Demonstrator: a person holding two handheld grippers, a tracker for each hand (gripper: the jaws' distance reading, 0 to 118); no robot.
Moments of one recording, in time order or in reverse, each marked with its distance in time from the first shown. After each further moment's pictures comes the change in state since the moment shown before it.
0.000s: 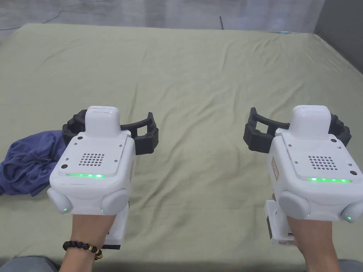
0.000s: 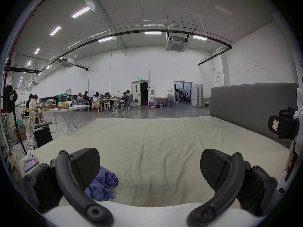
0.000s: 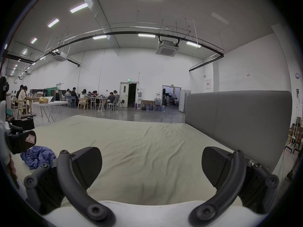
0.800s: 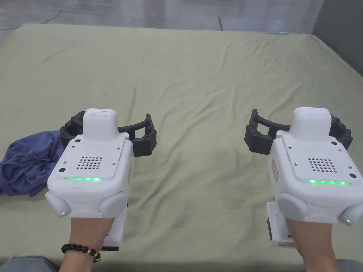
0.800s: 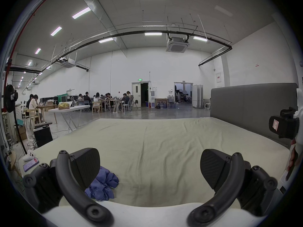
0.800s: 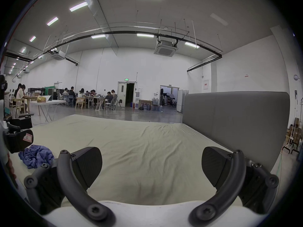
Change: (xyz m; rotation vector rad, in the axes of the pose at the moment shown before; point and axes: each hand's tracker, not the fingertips) left arm -0.006 0.003 -0.001 0.014 0.005 0.004; right arm 0.000 -0.001 0.003 -0.001 -0.025 0.010
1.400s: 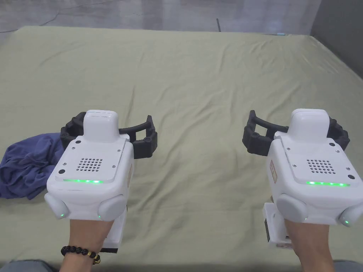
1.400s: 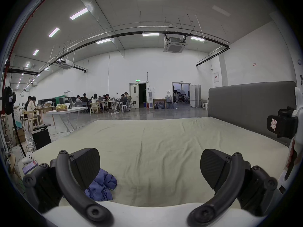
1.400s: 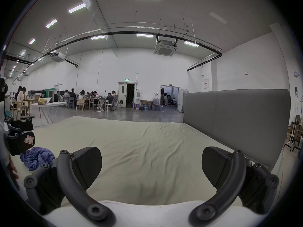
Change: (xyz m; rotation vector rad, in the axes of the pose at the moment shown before) left arm 0.011 0.003 0.001 0.006 -0.022 -0.014; right arm -0.001 0.000 -0.001 0.002 0.007 -0.021
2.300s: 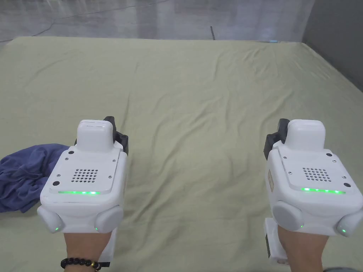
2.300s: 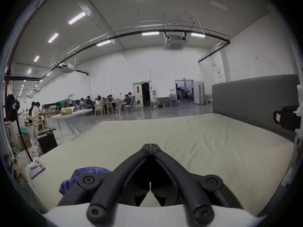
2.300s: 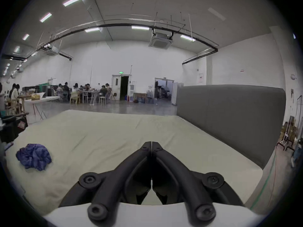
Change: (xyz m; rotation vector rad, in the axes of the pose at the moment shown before) left arm -0.022 -0.010 0.005 -0.023 0.053 -0.047; right arm 0.007 0.001 0.003 -0.078 -0.076 0.013
